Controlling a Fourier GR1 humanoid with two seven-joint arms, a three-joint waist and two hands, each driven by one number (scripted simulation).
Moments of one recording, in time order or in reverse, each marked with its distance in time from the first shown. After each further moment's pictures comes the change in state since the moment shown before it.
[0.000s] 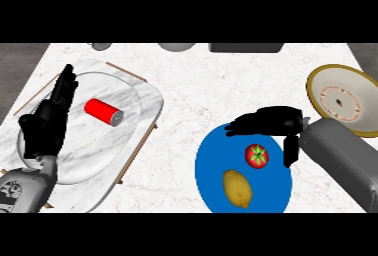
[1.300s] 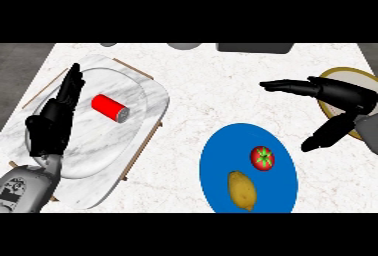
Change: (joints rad) left arm -0.025 0.039 -0.071 0.016 0.057 0.038 -0.032; right arm 0.101 -0.158 -0.393 -0.229 -0.450 0.204 0.119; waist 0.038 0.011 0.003
